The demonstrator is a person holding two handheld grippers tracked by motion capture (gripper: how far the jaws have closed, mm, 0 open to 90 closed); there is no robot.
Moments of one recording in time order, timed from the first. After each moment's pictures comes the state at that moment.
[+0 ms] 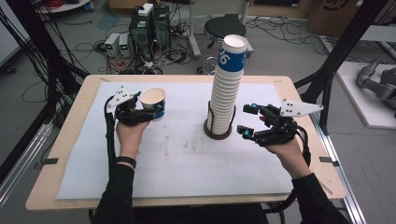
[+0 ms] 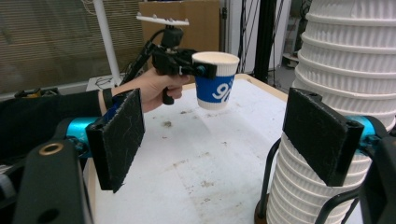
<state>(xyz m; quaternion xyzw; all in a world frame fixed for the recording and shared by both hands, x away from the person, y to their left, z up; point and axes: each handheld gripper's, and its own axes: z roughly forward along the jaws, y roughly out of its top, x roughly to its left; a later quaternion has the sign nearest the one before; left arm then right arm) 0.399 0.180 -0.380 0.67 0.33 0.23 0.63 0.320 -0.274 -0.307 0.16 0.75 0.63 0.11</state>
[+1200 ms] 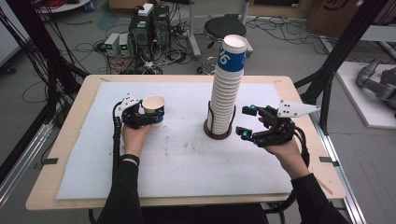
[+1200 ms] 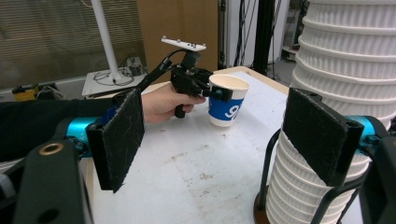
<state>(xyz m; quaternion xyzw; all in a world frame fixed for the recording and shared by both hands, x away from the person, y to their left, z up) 0.432 0.182 -0.436 0.68 0.38 0.23 0.58 0.322 -0.273 -0.313 0.17 0.76 0.62 0.11</state>
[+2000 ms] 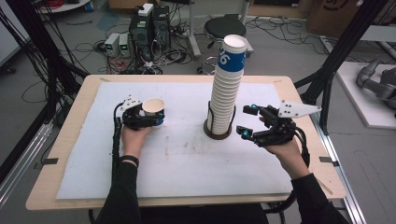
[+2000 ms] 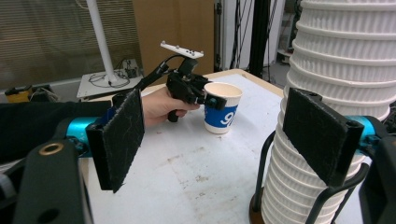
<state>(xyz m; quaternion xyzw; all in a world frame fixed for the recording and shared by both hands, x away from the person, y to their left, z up) 0.430 0.182 -0.440 0.70 0.39 0.21 0.56 0.321 -0.274 -0.312 0.17 0.76 0.62 0.12</state>
